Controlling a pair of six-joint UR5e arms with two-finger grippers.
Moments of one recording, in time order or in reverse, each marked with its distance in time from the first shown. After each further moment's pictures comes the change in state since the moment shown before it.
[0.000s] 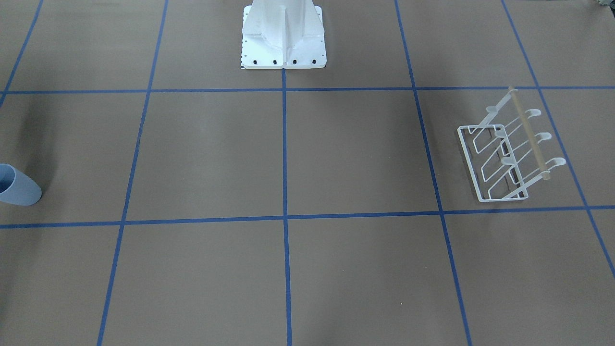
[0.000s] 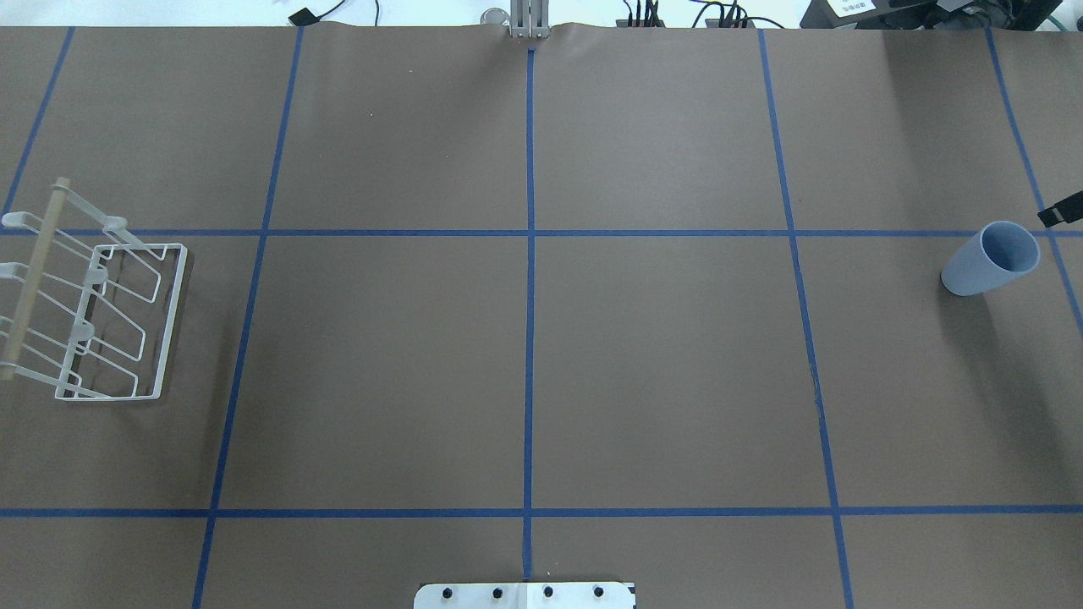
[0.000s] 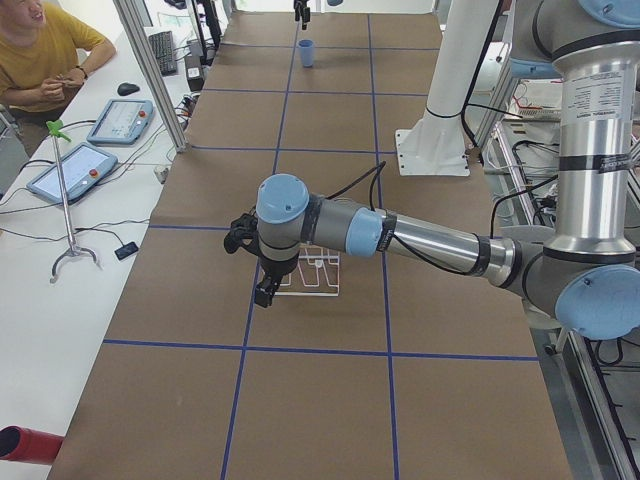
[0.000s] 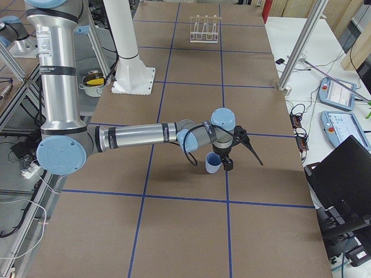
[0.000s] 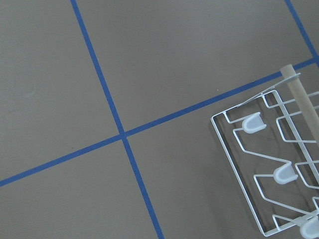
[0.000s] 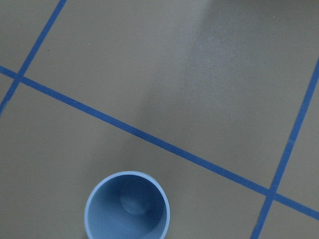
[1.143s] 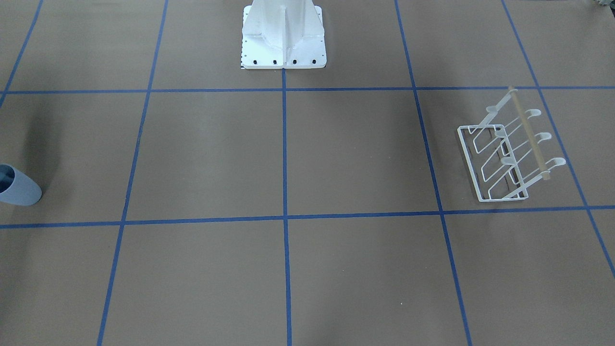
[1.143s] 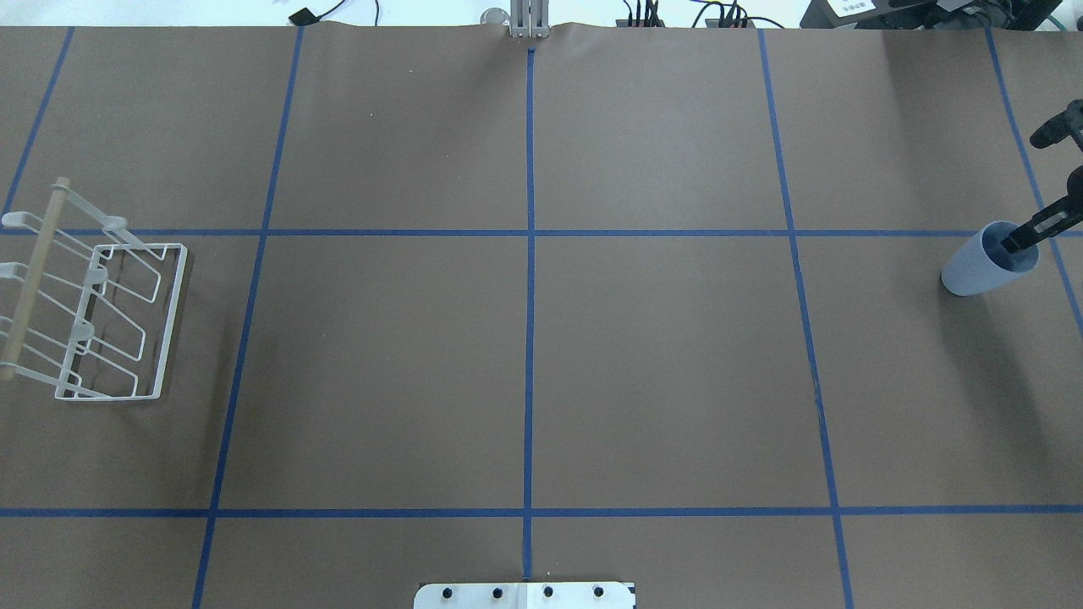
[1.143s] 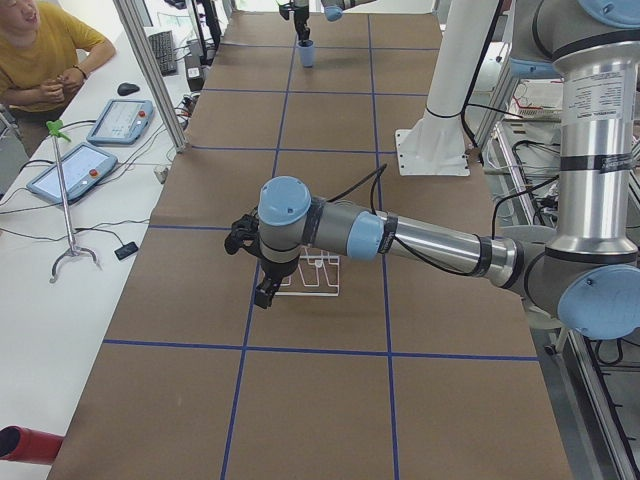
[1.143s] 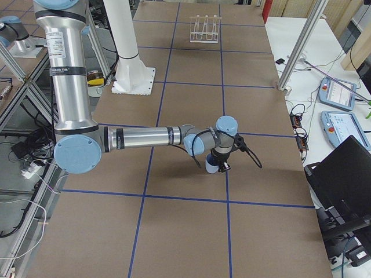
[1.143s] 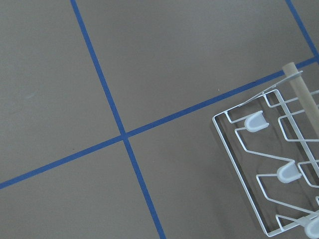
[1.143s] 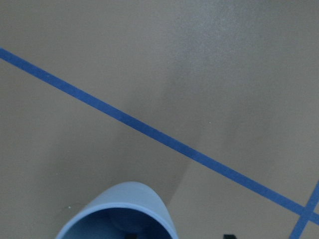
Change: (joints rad) left arm 0.000 0.006 0.006 -0.028 0.000 -0.002; right arm -0.102 0.025 -0.091 0.006 -0.053 -0.013
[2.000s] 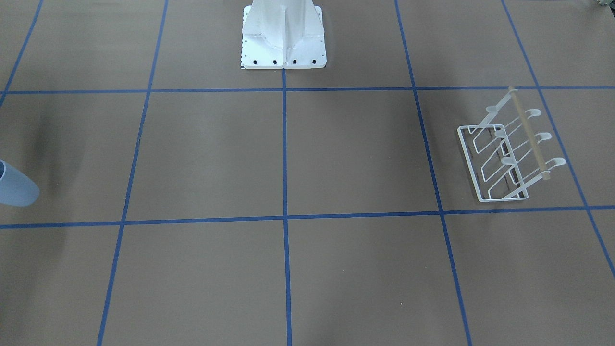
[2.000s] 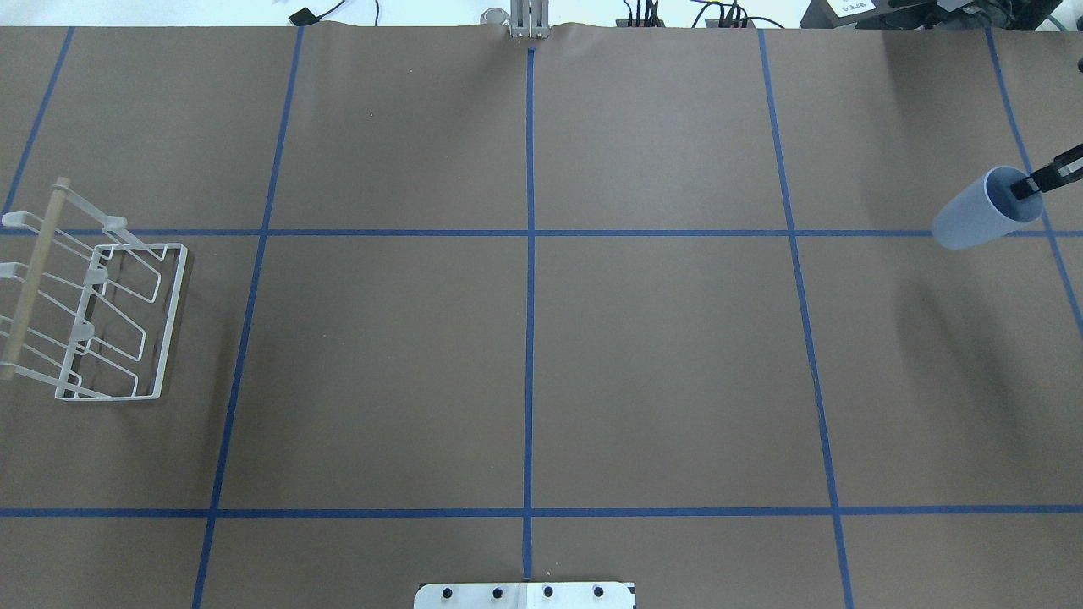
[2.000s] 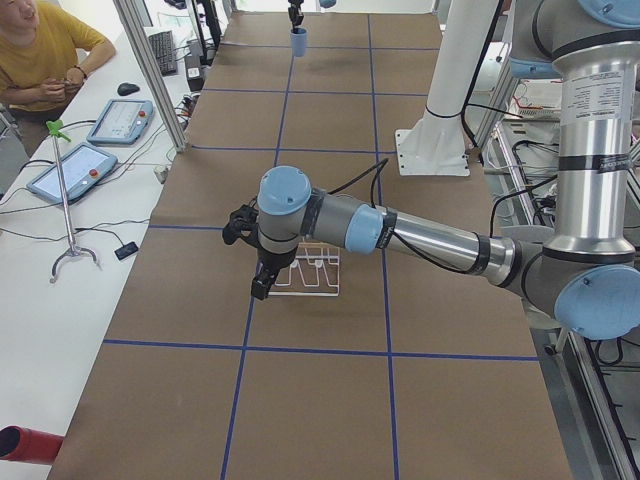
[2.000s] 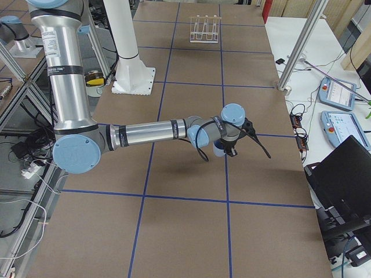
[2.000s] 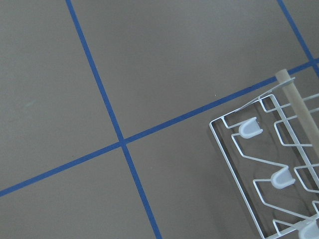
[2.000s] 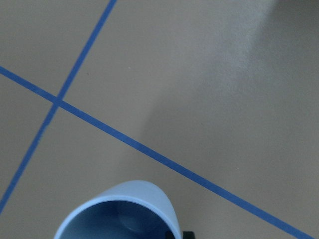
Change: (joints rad) left arm 0.001 -0.020 -0.042 -0.019 -0.002 -0.069; right arm 0.123 0.054 0.063 -0.005 0.254 0.025
